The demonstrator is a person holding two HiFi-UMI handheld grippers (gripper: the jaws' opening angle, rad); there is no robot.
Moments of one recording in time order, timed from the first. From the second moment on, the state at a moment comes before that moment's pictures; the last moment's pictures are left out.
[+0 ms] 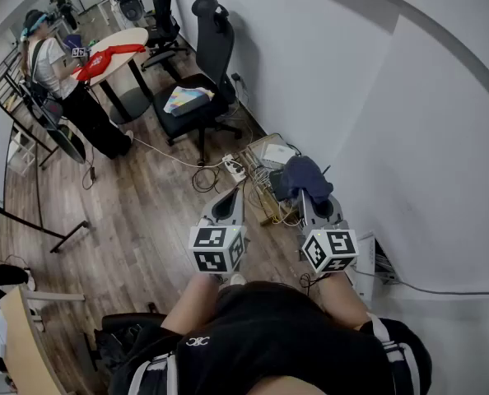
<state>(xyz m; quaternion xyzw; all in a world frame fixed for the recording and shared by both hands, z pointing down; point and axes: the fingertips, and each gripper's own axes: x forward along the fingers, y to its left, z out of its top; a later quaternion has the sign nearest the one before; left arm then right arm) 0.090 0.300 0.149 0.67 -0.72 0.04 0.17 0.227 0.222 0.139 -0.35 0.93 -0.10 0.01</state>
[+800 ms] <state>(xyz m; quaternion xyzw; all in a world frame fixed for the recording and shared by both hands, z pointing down) 0.043 0.300 0.153 0.70 -0.69 0.03 0.18 0.181 0.230 0.136 -0.38 0.92 -0.09 0.00</state>
